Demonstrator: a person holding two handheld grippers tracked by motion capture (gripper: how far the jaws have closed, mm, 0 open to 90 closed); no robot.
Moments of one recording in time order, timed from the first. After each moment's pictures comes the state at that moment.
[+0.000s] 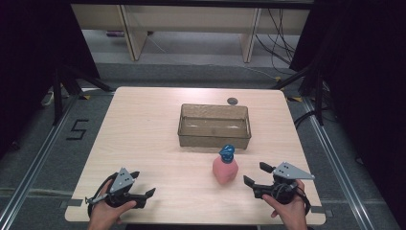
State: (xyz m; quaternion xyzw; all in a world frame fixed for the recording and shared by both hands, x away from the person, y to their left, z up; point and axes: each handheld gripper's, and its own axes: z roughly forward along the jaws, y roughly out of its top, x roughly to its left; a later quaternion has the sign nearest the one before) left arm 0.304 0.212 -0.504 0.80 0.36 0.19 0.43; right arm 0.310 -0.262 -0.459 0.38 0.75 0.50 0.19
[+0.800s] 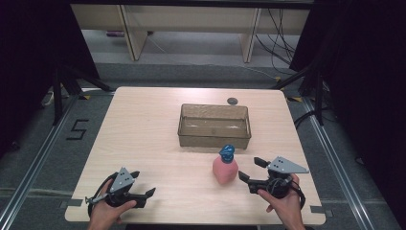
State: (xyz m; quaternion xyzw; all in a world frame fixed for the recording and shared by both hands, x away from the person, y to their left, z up) left arm 0.306 0.212 -0.505 0.80 0.36 0.20 0.44; right arm 0.321 -0.248 -0.451 0.37 0.76 0.51 0.18
